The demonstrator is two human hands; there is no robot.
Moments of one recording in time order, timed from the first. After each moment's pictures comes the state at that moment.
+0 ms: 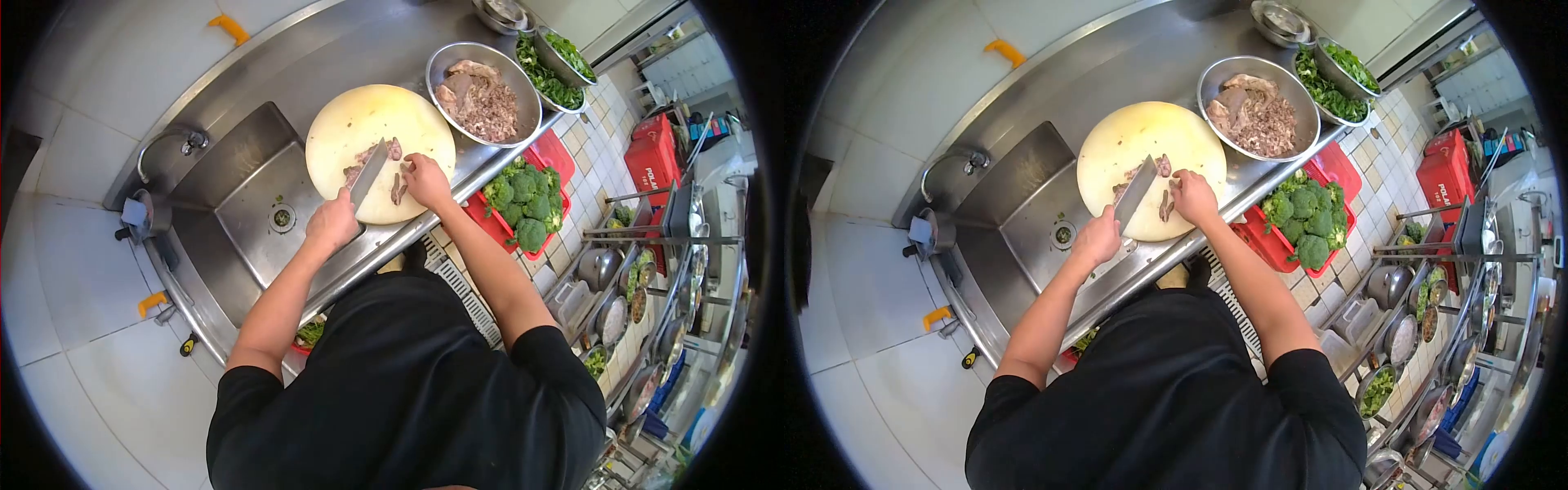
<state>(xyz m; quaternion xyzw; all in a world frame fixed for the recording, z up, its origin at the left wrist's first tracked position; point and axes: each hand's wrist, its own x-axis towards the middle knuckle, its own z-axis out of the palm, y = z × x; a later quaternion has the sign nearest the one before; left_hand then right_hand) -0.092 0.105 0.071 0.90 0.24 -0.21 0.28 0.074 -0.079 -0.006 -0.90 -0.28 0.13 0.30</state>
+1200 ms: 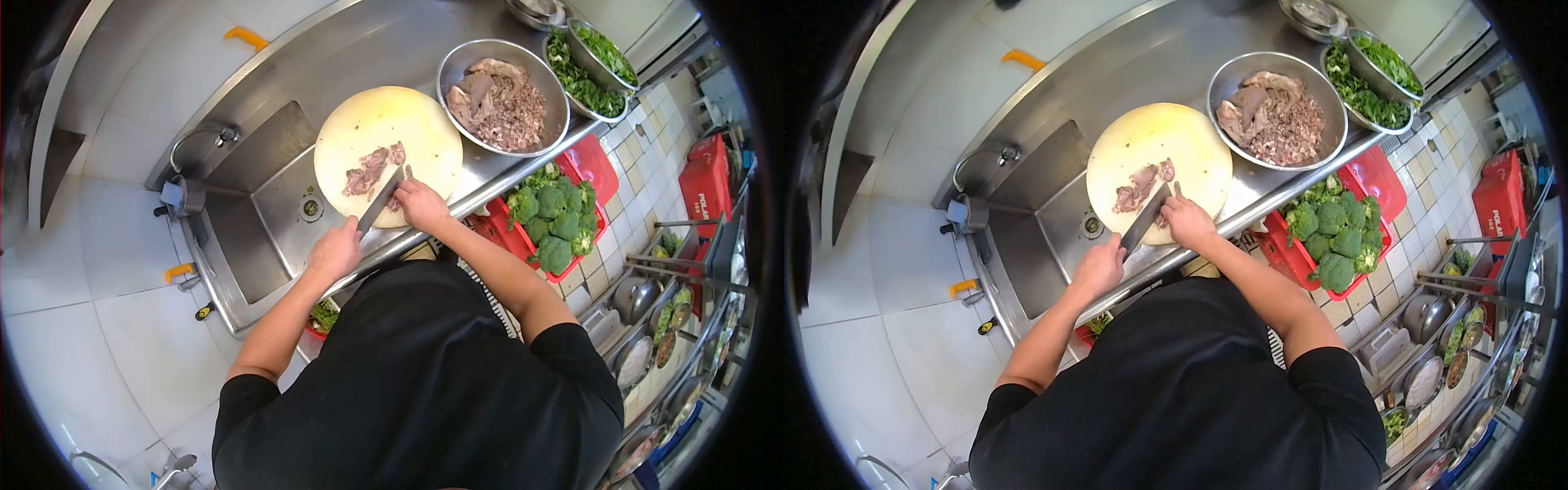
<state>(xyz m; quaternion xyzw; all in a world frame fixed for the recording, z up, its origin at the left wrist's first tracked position) -0.104 0.025 0.104 0.91 0.28 -0.22 0.21 0.070 -0.108 -0.040 -0.78 -0.56 0.06 0.27</state>
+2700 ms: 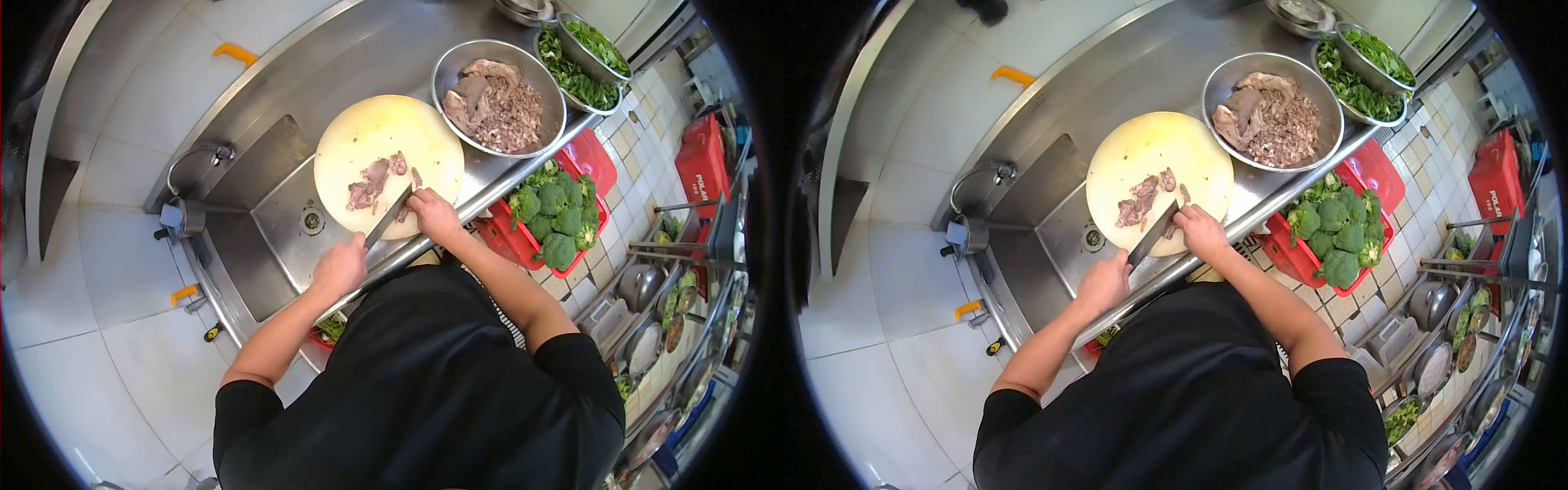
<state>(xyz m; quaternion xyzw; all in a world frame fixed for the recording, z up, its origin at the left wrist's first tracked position) -0.107 0.036 0.101 0.93 0.22 -0.23 0.21 0.068 -0.124 -0.043 -0.82 -0.47 0.05 0.31</state>
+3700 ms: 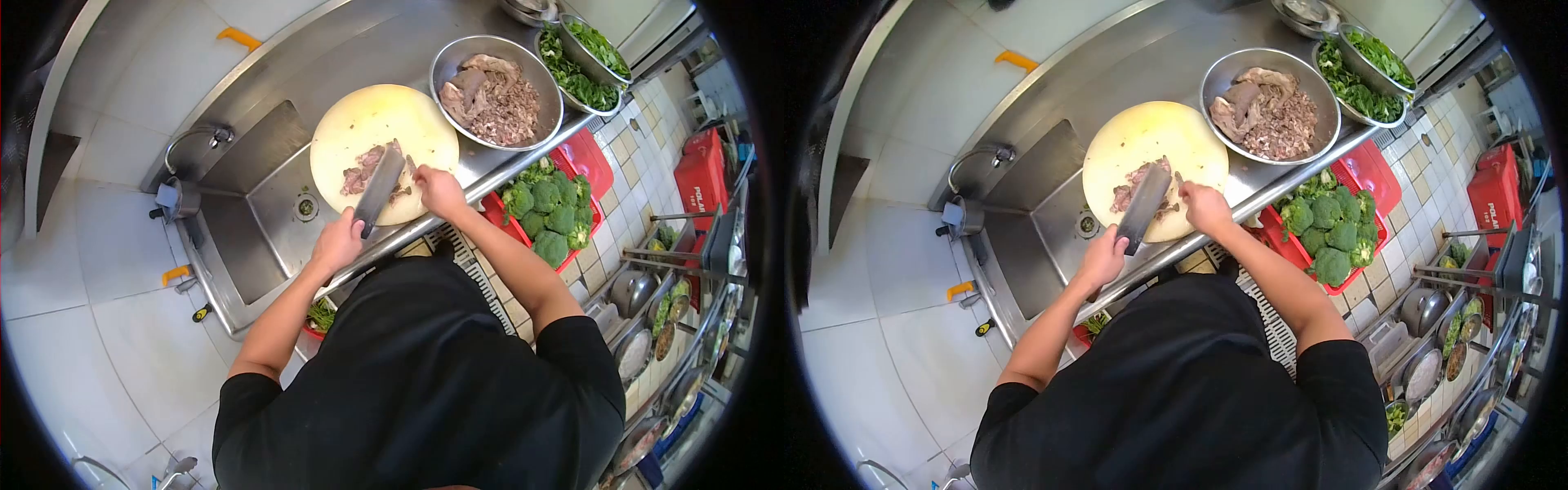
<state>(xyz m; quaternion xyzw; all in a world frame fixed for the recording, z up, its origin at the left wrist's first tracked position) -0.104 0.033 0.065 0.89 0.30 -0.15 0.30 0.104 -0.135 -0.008 -0.85 -0.34 0.23 0.32</state>
